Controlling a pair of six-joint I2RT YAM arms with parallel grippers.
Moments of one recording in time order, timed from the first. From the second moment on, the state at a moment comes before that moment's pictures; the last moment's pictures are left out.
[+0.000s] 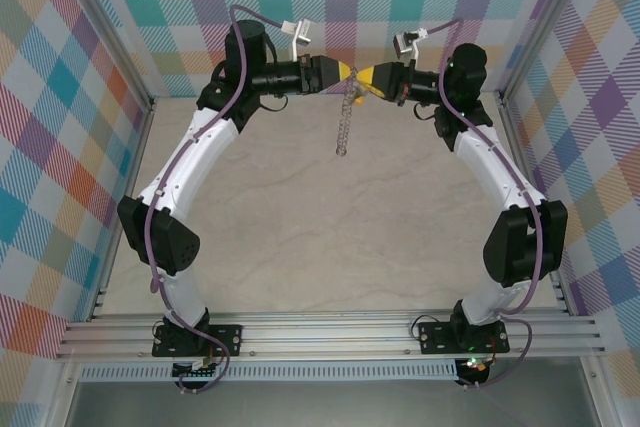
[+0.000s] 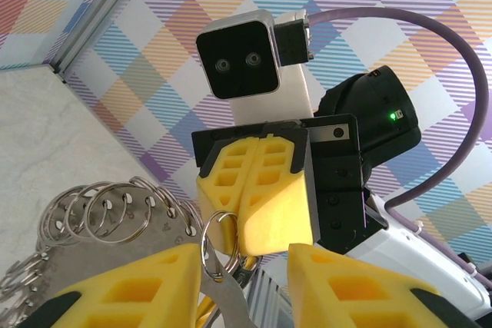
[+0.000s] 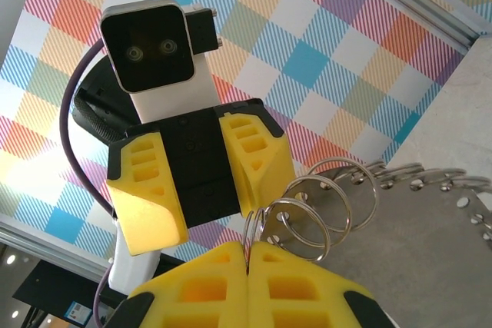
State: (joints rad) left arm -0.43 1.84 2.02 -0.31 0.91 -0.68; right arm 0.21 1.67 1.53 0.36 -1.19 1.20
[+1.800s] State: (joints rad) left arm -0.47 1.82 1.85 -0.05 0.77 -0.88; right arm 0.21 1.55 1.34 0.38 -1.08 1.20
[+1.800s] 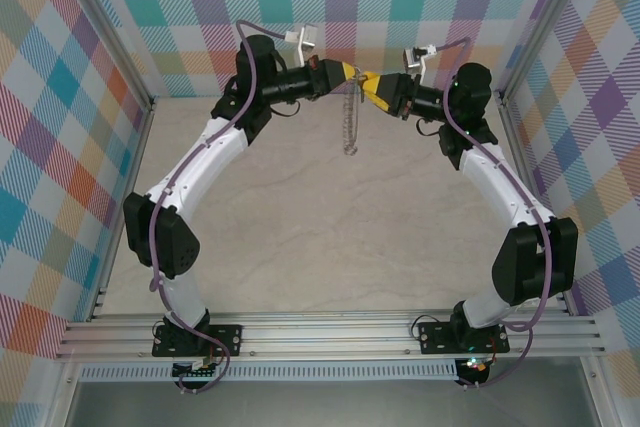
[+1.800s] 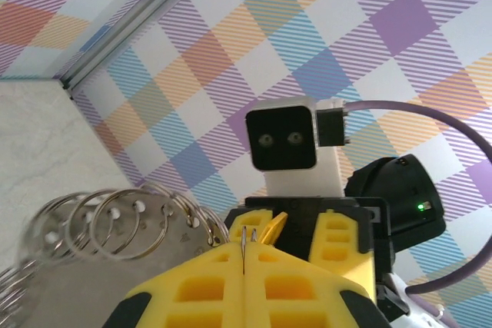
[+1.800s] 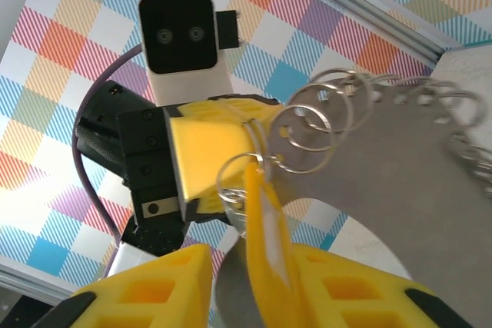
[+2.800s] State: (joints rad) left arm -0.48 1.80 1.85 0.00 0.77 -0.90; right arm 0.18 1.42 1.40 0.13 -1.00 0.97
